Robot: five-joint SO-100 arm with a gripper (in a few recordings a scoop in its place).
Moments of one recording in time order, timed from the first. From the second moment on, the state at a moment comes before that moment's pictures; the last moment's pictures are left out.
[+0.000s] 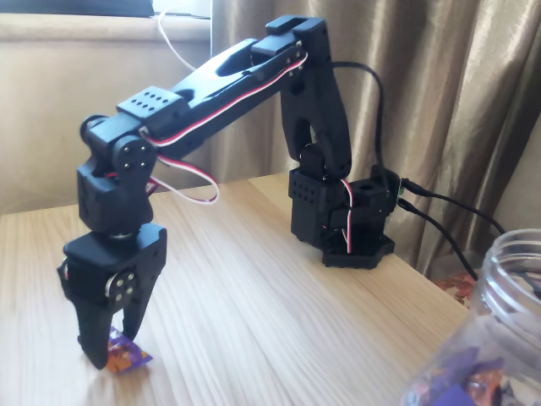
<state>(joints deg) -15.2 68.1 83.8 66.8 -27.4</state>
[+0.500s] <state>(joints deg) -14.6 65.7 80.2 68.5 -26.2</state>
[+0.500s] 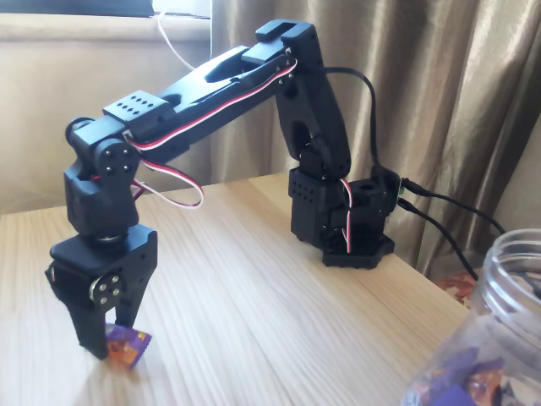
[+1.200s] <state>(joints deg) -11.2 88.2 84.5 75.8 -24.6</state>
